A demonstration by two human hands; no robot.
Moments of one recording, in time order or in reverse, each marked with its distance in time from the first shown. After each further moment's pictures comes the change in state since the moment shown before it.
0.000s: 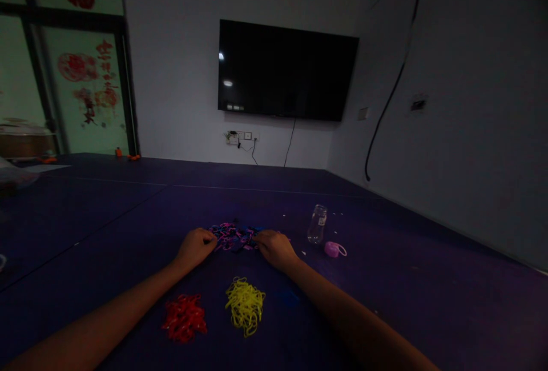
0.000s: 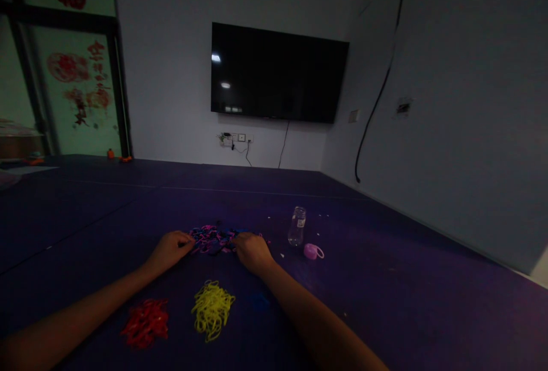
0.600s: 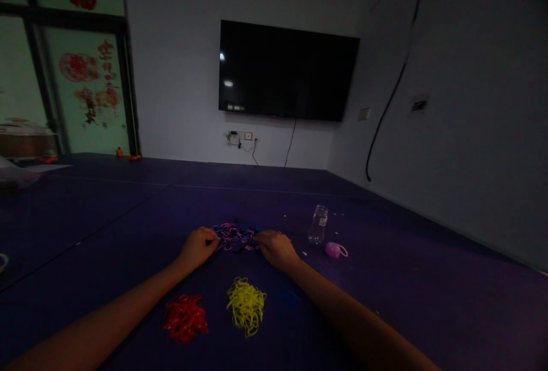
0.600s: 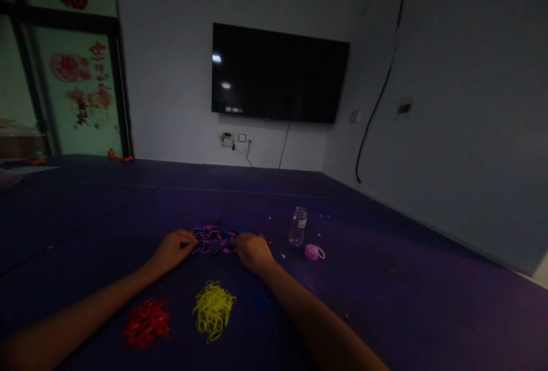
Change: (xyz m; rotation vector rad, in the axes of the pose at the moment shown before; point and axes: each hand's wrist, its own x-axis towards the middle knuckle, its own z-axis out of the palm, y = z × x) left_hand 0.002 0.000 0.002 -0.023 0.004 0.084; right_hand -0.001 -0.001 -0.001 -0.003 0.000 0.015
